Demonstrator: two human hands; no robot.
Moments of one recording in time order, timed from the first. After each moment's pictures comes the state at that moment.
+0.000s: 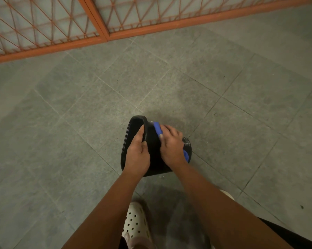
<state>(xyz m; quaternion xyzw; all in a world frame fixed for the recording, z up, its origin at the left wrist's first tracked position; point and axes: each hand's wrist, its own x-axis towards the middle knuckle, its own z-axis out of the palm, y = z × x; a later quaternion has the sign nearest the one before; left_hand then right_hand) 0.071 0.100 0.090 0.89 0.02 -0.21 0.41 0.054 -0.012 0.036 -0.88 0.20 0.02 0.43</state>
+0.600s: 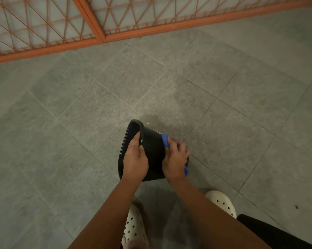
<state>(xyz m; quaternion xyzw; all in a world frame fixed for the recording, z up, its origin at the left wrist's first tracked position) 0.060 0.092 0.087 0.88 0.08 -0.20 0.42 0.018 -0.002 0.025 -0.83 0.35 0.01 0.44</state>
